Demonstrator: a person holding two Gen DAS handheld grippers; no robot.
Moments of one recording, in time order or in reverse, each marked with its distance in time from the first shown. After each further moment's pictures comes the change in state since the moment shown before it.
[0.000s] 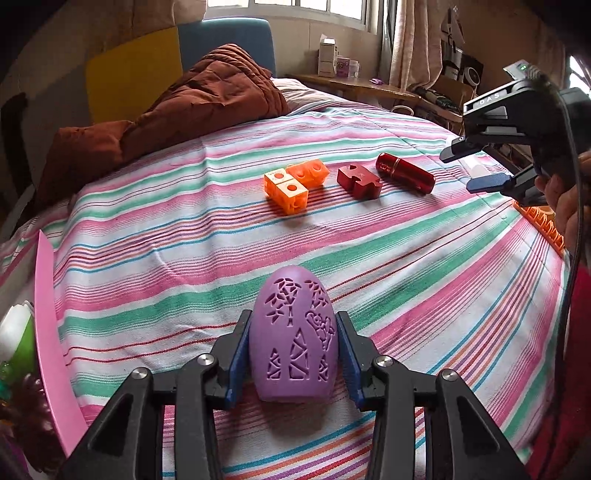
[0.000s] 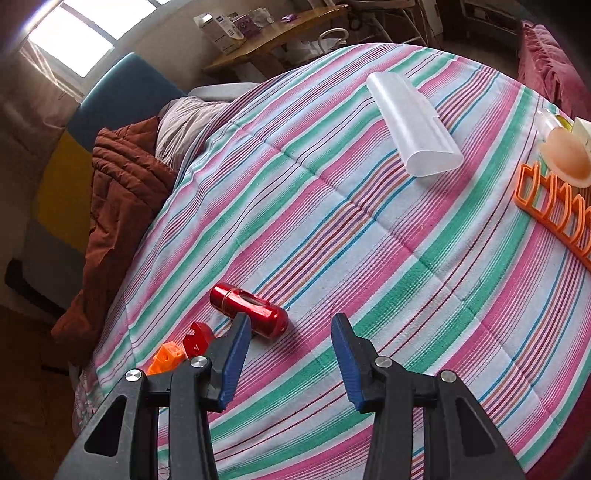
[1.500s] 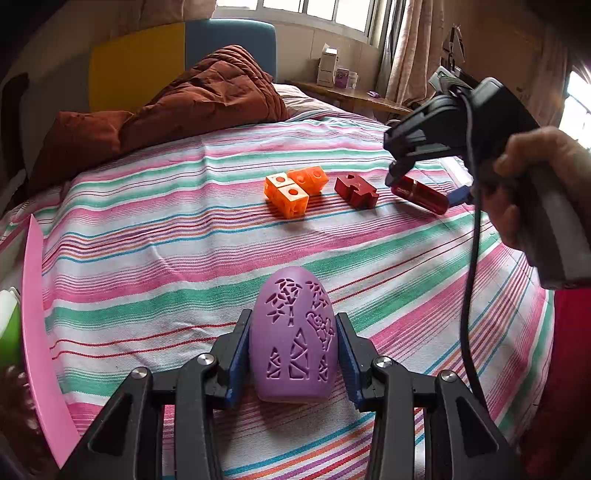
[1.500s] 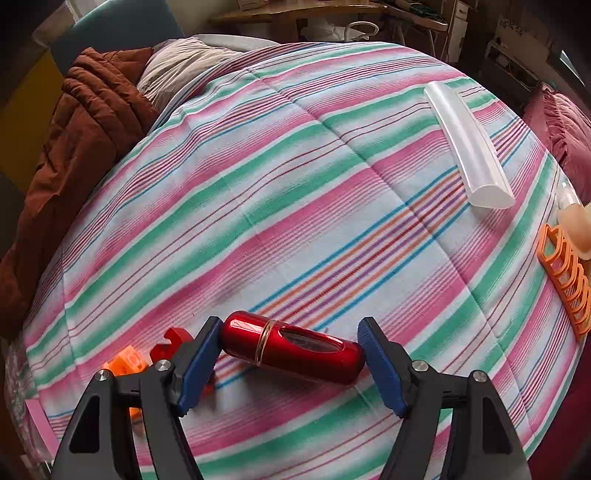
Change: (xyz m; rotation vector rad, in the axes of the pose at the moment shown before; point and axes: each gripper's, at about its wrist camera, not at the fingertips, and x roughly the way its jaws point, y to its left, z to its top) left arm 0.000 0.011 -0.001 -0.060 -0.026 -0.081; right arm 0.057 0.053 0.007 -0.178 0.099 -0.284
